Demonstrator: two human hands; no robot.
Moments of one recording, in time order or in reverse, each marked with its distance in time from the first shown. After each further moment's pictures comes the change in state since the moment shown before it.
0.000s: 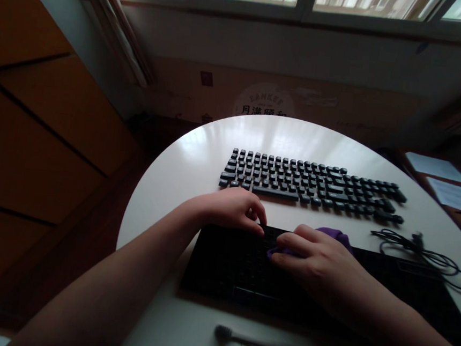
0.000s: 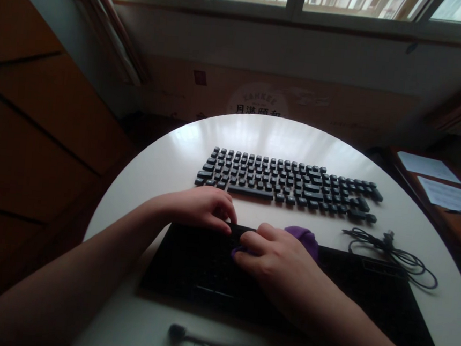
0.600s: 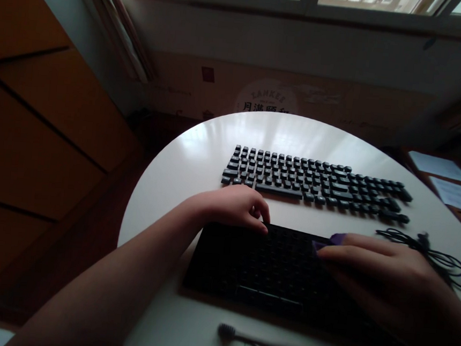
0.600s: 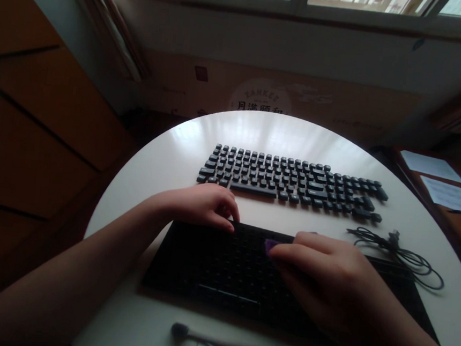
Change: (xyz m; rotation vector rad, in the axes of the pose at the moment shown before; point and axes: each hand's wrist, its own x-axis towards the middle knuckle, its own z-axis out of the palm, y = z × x) left_hand -0.001 0.004 -0.002 -0.034 -0.024 -0.060; right_hand -0.035 -0.003 -0.035 0.163 0.256 0.175
